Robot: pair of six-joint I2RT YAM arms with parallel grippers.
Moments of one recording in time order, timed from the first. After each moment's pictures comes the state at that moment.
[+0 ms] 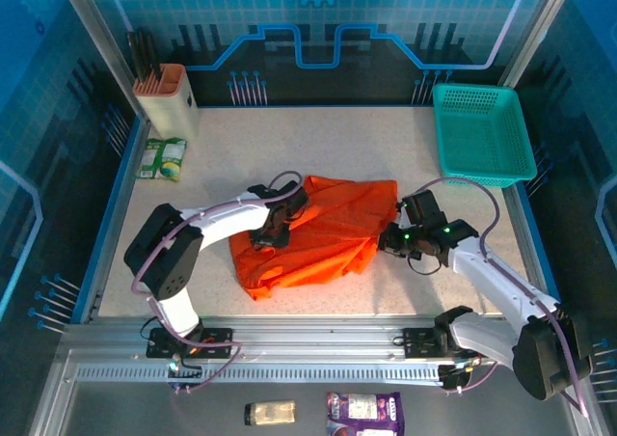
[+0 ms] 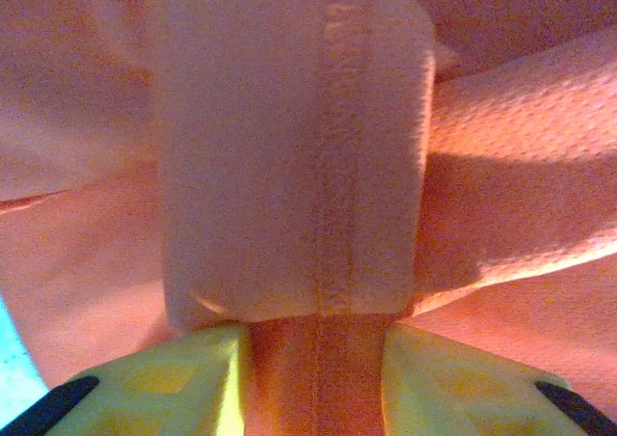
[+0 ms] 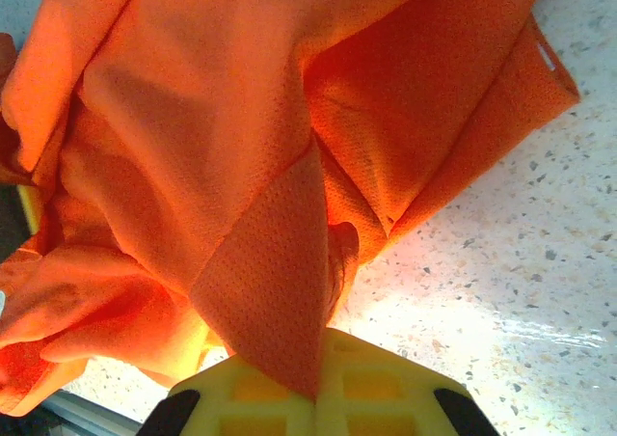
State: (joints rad) left arm -0.63 1.72 1.11 -0.89 -0.22 -0.60; right arm 0.37 1.07 0.68 -0.66 -0.27 0.65
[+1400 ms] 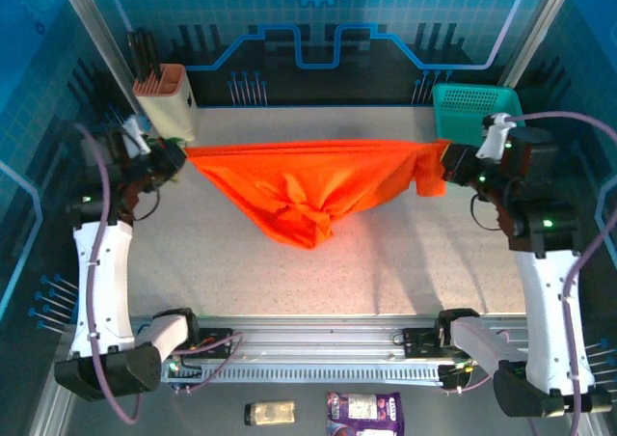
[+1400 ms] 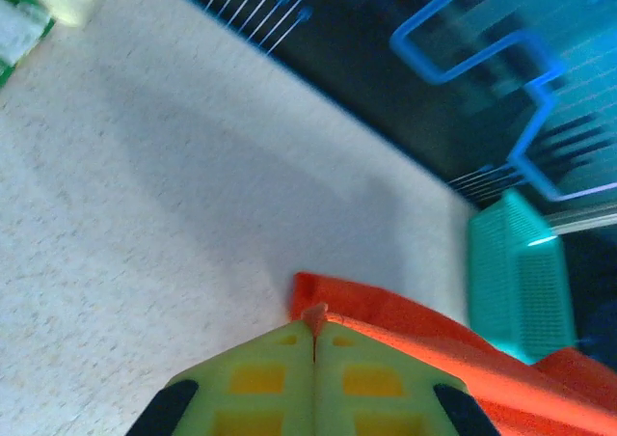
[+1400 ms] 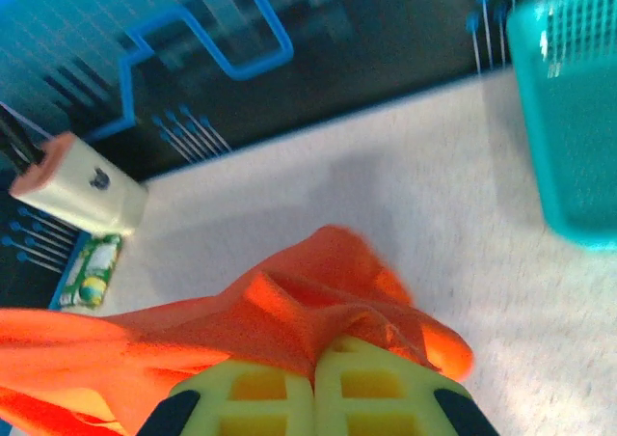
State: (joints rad) left arm 0.27 1.07 1.34 -0.83 0.47 -0.58; right arm 0.04 0.97 1.50 -0.96 -0.19 0.39
